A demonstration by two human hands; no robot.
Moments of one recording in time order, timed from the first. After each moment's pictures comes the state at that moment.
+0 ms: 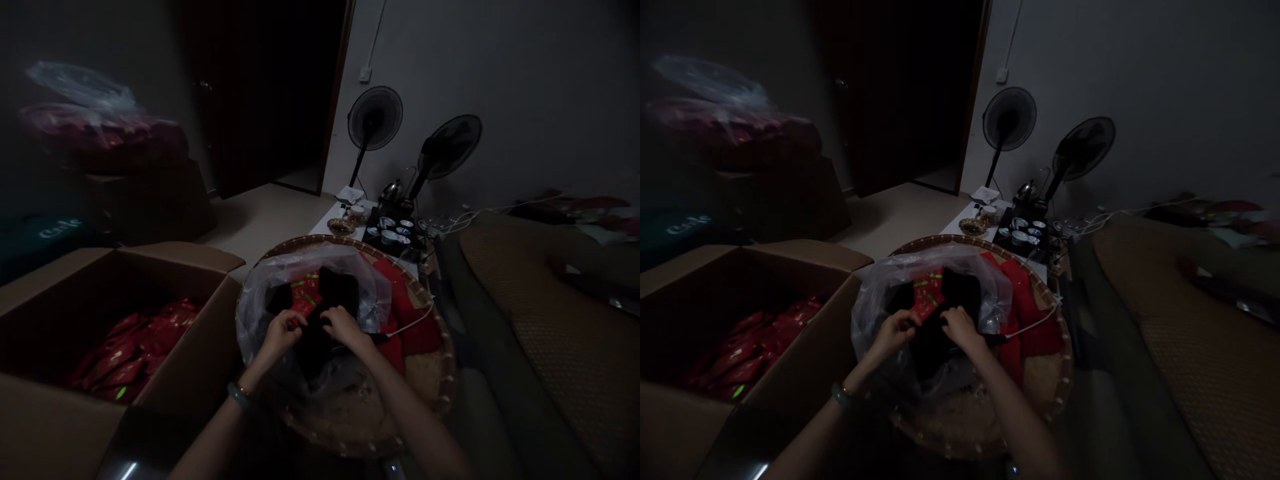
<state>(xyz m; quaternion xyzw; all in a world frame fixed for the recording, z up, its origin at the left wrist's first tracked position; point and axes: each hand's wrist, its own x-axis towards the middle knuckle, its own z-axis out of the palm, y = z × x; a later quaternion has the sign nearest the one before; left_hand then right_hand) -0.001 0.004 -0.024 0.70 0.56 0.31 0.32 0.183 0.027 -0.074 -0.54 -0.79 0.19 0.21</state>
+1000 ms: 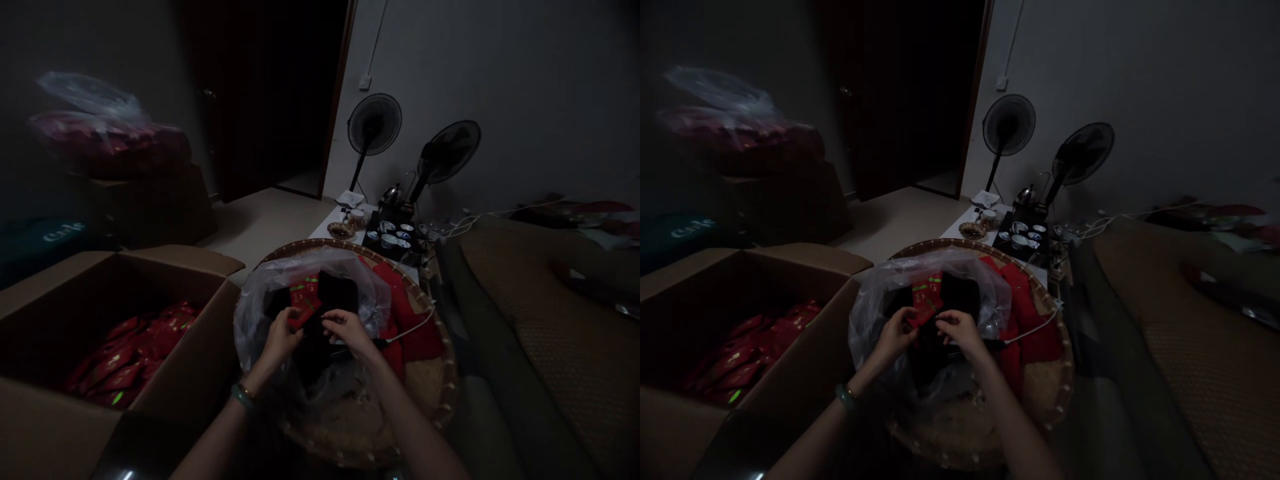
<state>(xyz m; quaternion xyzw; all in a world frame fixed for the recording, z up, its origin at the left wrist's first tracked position) 0.010 0.007 -0.028 0.70 0.59 0.32 0.23 0.184 0.014 -0.080 -0.40 -0.48 0.58 0.52</state>
